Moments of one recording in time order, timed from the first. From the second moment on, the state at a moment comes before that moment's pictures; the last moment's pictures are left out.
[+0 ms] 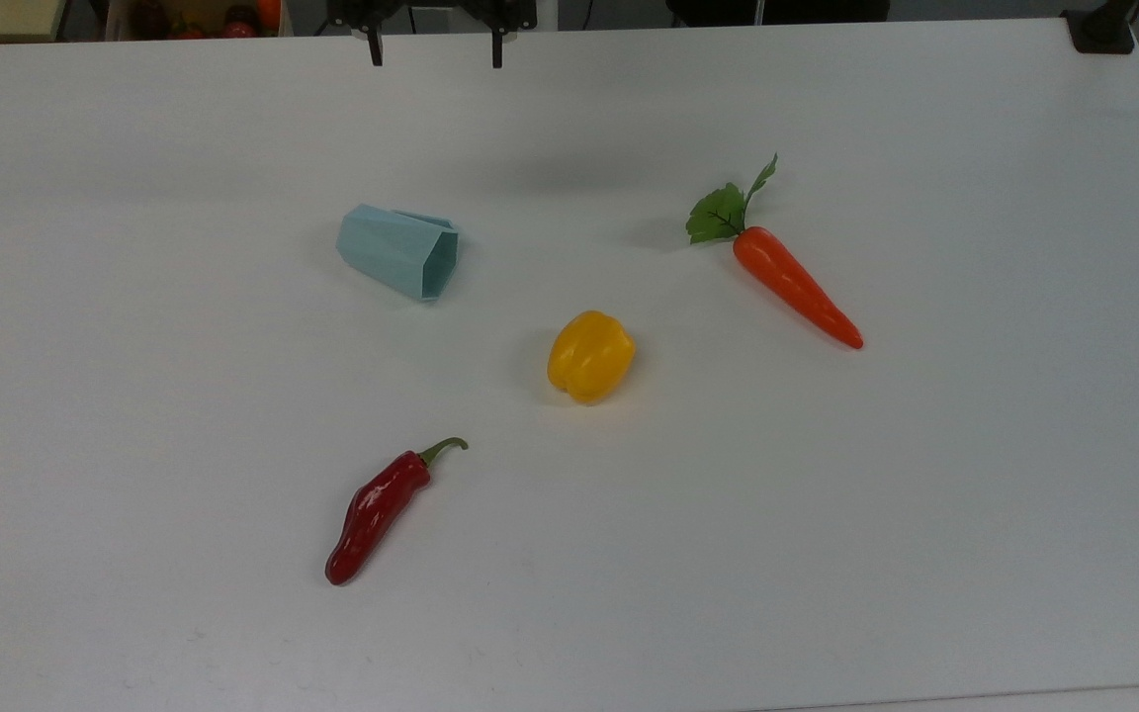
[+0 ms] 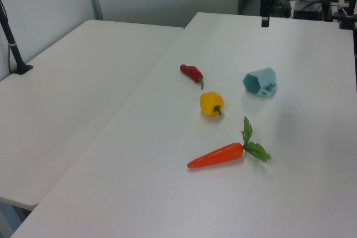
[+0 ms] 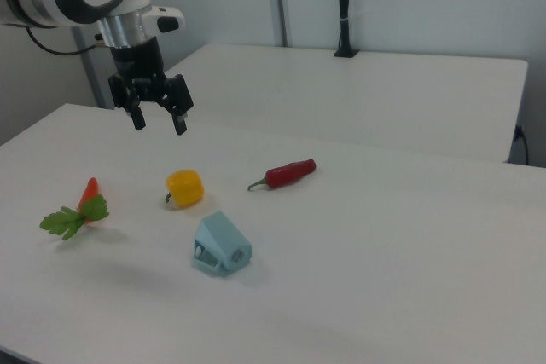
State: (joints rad) arm 0.02 0.05 0.05 -1.61 -0.07 1.65 -0.02
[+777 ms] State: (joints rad) arm 0.03 0.07 0.06 -1.63 -0.07 1.63 0.02
